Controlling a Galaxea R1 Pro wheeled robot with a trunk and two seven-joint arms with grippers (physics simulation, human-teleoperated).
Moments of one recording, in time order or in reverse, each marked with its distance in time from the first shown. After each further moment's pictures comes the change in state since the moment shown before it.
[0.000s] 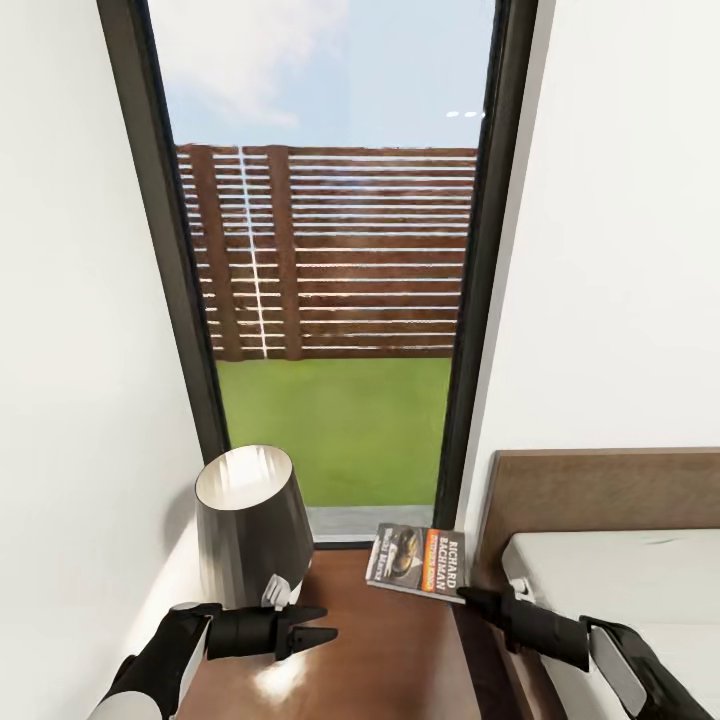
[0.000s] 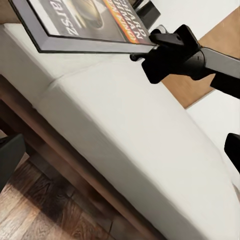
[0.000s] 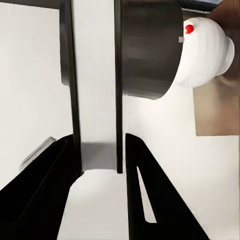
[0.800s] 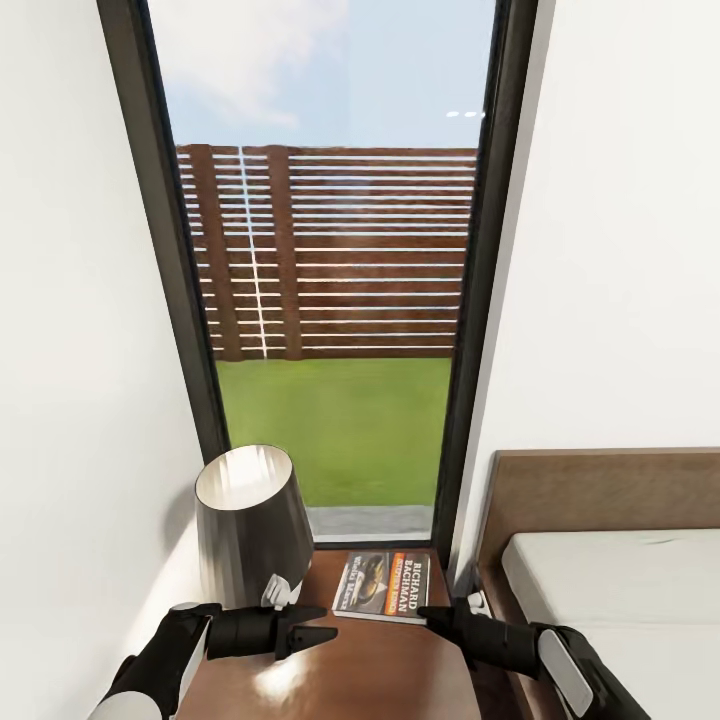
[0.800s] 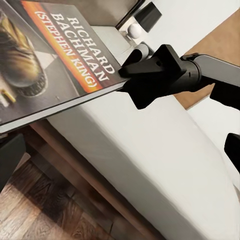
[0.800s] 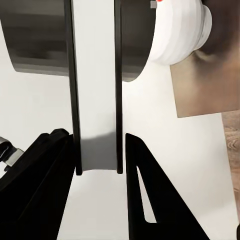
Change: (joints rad) left arm 0.000 0.000 0.003 0.000 0.001 0.002 0.005; right arm -0.002 0.143 0.000 0.015 -0.002 -0.012 -0.251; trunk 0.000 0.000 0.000
